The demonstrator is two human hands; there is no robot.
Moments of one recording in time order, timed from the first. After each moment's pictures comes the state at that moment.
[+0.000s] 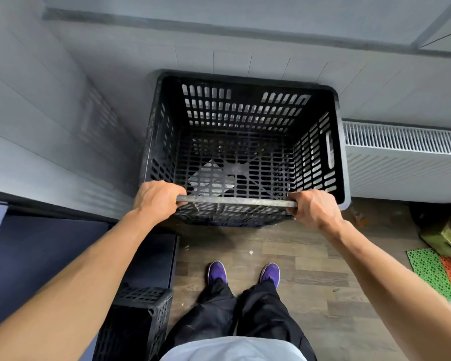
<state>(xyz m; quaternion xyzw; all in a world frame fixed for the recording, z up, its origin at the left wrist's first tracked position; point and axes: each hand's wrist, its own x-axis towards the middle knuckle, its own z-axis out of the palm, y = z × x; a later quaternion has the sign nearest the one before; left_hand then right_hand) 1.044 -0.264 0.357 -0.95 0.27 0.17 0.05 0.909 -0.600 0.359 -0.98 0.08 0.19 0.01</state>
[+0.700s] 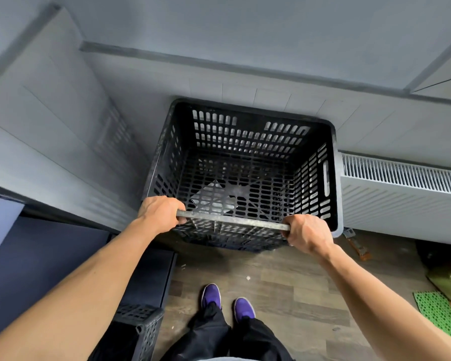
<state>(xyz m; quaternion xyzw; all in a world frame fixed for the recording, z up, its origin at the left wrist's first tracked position) 1.044 -0.273 0.357 -0.95 0.21 0.22 0.05 0.913 -0.611 0.352 -0.97 0.08 0.21 0.04</state>
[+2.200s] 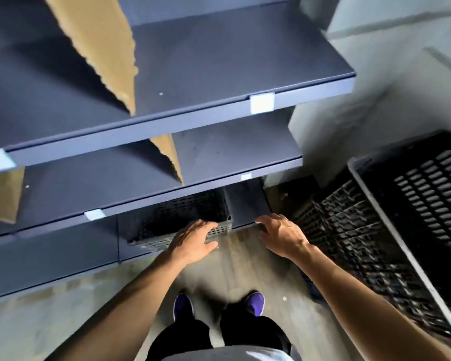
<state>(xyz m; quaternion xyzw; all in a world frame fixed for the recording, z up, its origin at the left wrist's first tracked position) 0.597 -0.159 0.339 -0.88 -0.34 0.15 -0.28 0.798 -0.314 0.362 -0.84 -0.47 0.28 0.05</state>
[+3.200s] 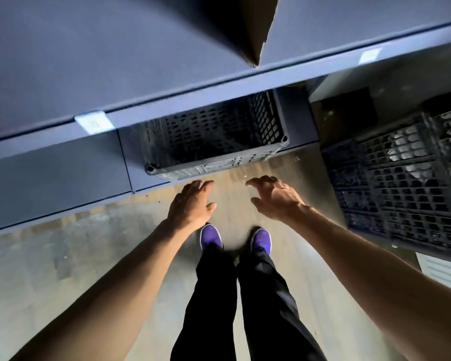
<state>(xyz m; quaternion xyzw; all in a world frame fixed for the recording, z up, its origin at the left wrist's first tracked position) 0.436 -0.086 0.142 -0.86 -0.37 0.22 -0.29 0.617 -0.205 0.158 -0.79 -0.47 0.38 -0.03</state>
